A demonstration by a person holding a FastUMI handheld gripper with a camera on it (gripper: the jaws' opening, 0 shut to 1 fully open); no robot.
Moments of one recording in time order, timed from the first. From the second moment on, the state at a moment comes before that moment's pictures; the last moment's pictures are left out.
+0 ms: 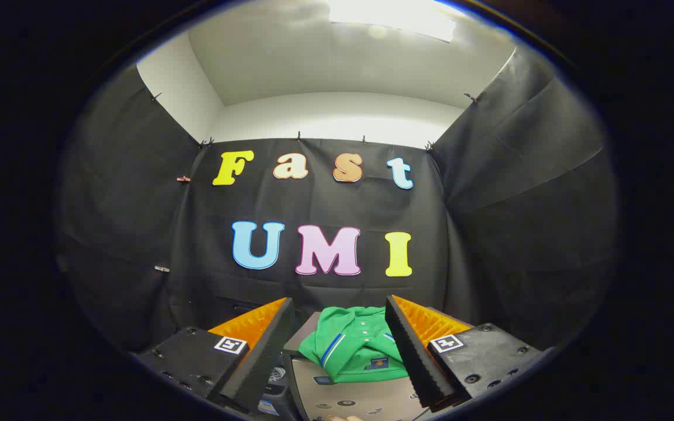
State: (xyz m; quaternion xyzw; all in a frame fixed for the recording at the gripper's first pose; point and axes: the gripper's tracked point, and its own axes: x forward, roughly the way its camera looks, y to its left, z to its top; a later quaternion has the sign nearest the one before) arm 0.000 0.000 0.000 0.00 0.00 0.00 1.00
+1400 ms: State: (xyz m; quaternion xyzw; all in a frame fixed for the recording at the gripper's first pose) arm 0.018 -0.003 0.008 0.01 0.01 0.00 1.00
